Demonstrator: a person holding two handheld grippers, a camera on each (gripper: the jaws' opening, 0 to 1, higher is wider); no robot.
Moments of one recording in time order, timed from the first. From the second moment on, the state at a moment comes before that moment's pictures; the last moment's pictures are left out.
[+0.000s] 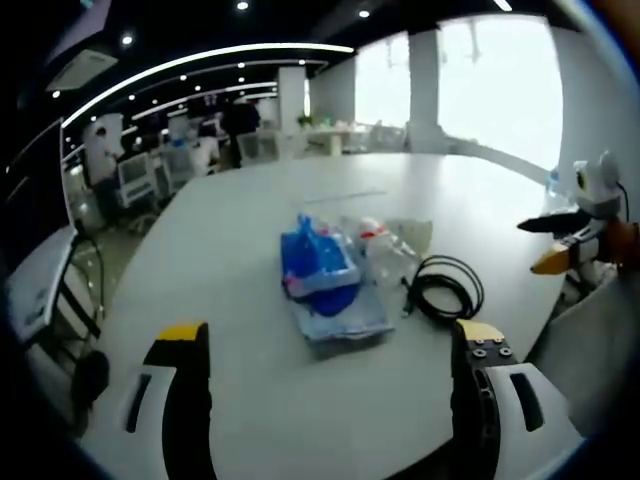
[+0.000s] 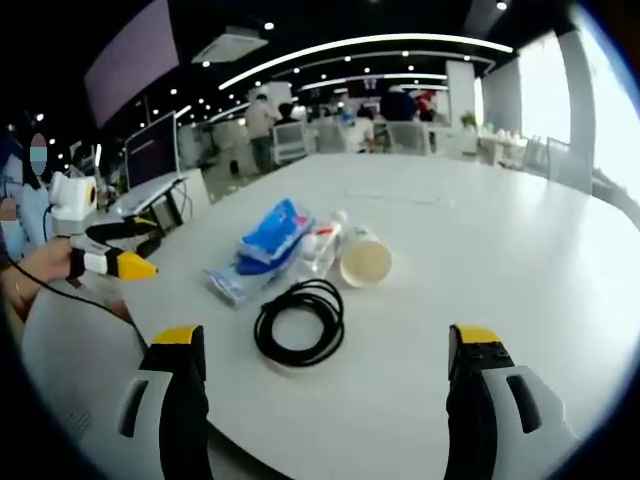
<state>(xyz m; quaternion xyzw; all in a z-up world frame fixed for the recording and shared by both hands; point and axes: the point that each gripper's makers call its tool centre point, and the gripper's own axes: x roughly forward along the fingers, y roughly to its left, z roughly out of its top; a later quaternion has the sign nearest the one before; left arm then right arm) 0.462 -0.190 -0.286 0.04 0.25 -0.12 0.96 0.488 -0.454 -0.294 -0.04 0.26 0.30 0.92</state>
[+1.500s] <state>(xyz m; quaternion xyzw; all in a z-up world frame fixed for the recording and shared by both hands) 0.462 -0.189 -0.291 0.03 0.26 -0.12 0.96 0.488 -0.455 -0.300 -0.03 0.27 0.31 0.91</state>
